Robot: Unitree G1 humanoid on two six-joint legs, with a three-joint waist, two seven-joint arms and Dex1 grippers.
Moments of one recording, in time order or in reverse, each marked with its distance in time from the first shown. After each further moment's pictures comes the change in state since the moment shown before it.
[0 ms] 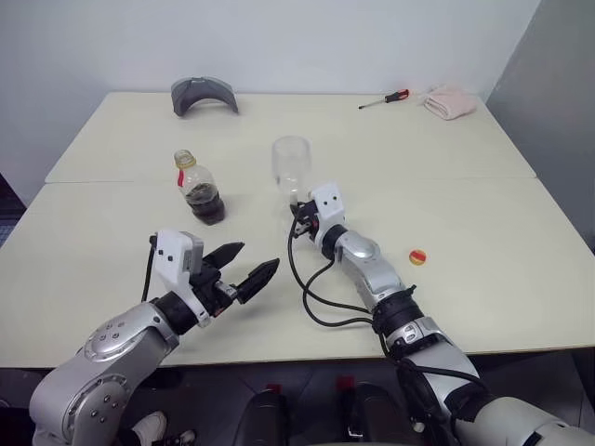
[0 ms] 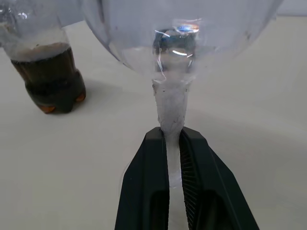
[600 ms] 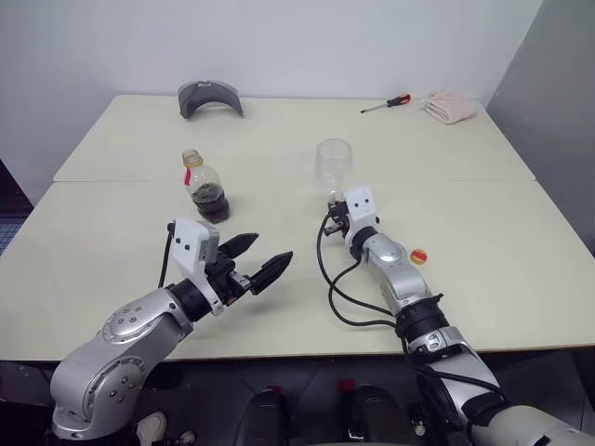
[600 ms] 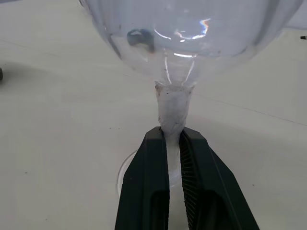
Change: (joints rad) left arm -0.125 -0.015 -0.077 0.063 0.054 -0.002 -0.039; right arm 0.096 -0.118 -0.031 -0.157 -0.041 0.070 -0.097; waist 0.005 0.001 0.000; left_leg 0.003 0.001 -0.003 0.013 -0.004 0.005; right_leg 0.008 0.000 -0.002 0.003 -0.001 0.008
